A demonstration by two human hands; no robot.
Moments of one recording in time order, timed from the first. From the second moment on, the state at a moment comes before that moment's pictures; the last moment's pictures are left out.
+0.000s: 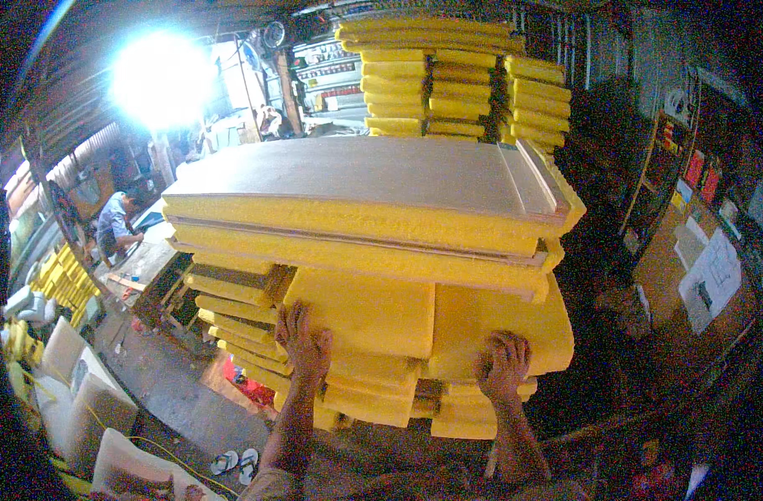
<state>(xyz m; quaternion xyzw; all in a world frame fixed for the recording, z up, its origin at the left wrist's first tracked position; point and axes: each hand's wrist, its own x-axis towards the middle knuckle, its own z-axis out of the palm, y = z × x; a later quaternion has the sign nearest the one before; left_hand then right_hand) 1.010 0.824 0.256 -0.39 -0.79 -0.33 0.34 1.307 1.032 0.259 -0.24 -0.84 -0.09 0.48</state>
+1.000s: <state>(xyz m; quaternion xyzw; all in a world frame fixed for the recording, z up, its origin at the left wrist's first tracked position) 0.997 0.831 0.246 -0.42 -0.75 -0.32 0.39 1.310 1.036 0.256 -0.27 -0.84 -0.04 0.47</state>
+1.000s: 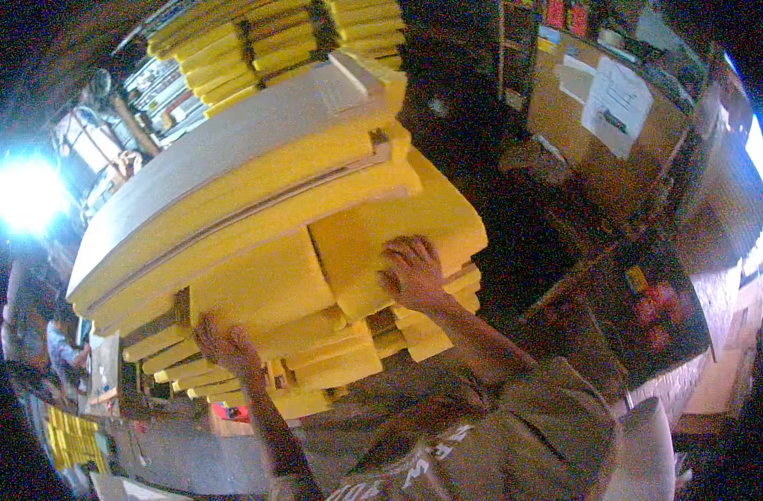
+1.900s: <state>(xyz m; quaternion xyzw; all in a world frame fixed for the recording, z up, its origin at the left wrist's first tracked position) 0.992 0.828 0.249 -0.45 -0.75 -0.33 0.36 1.414 1.044 0.246 -0.44 -0.79 0.01 0.43</state>
